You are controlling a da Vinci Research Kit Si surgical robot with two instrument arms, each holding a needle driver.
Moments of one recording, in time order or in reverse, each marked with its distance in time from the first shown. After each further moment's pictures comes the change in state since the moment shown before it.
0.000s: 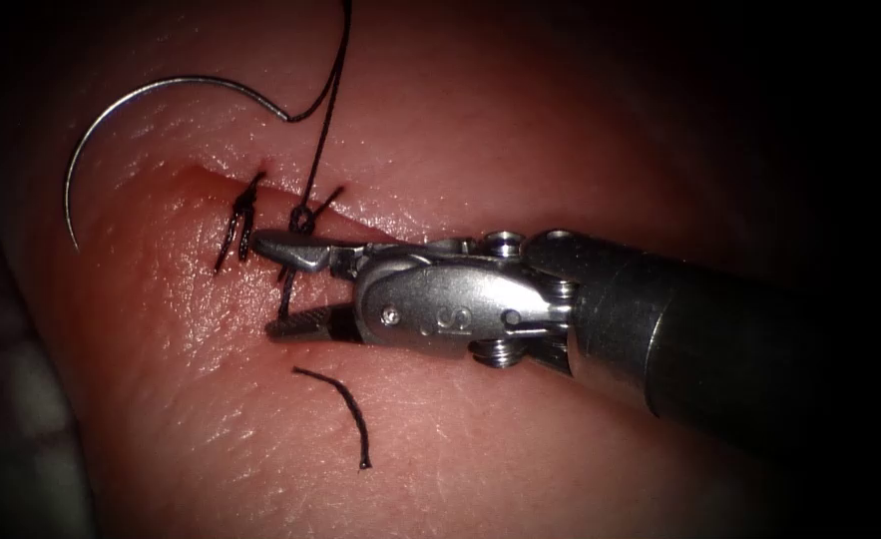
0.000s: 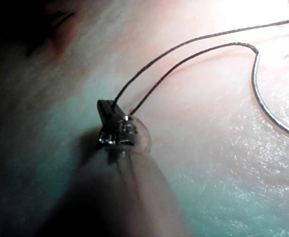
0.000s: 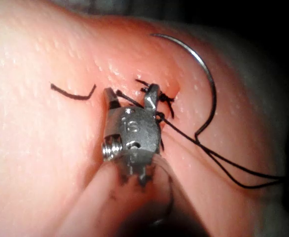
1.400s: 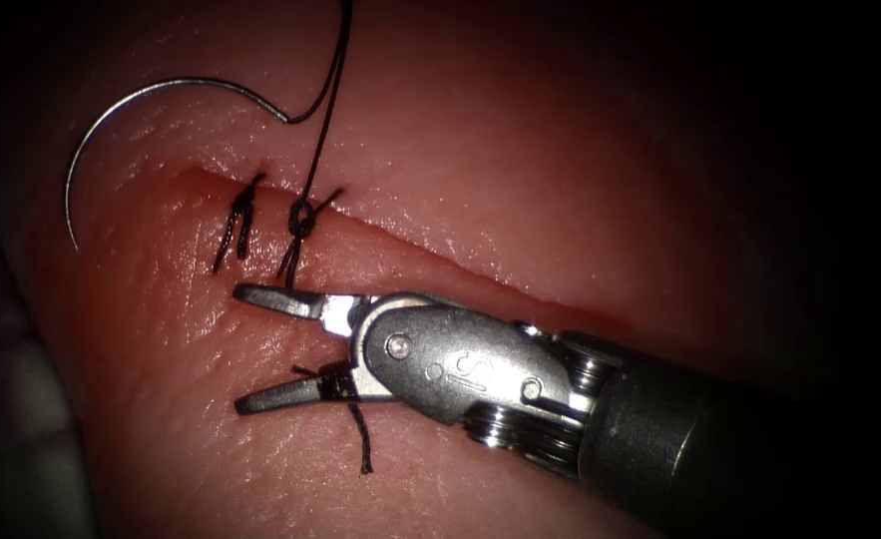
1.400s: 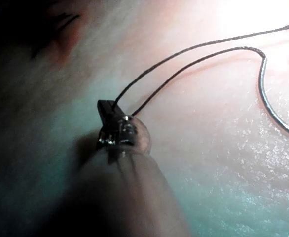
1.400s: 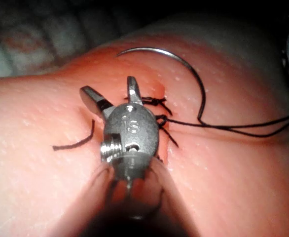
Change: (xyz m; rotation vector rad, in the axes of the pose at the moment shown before) right arm 0.004 0.002 -0.001 0.014 0.083 0.441; left arm 0.000 -0.001 0.000 -0.001 0.000 -0.004
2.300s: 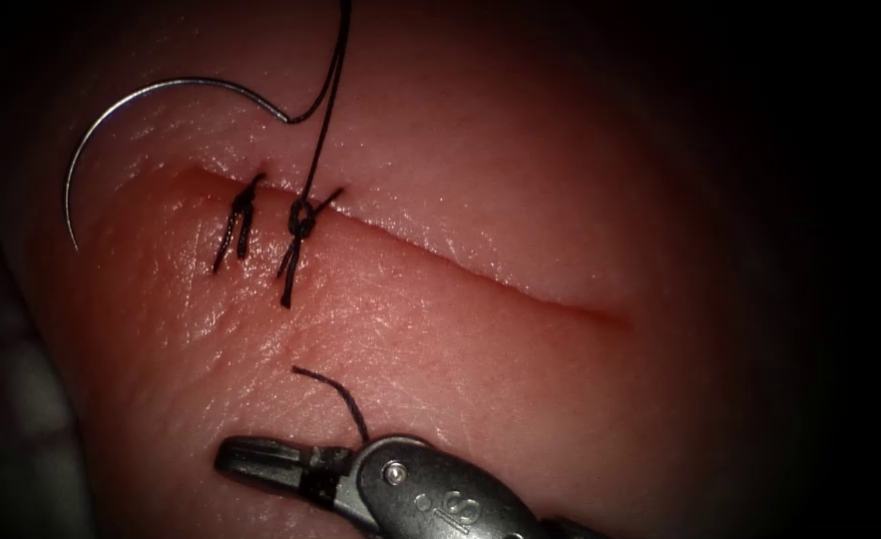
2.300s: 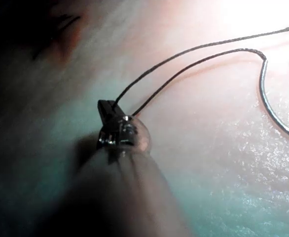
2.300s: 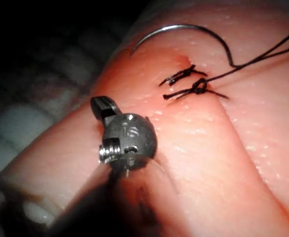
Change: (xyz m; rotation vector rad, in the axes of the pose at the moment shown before) right arm 0.002 -0.008 -0.002 0.019 -0.004 0.575; left arm 0.000 0.000 0.000 -0.003 -0.002 -0.003
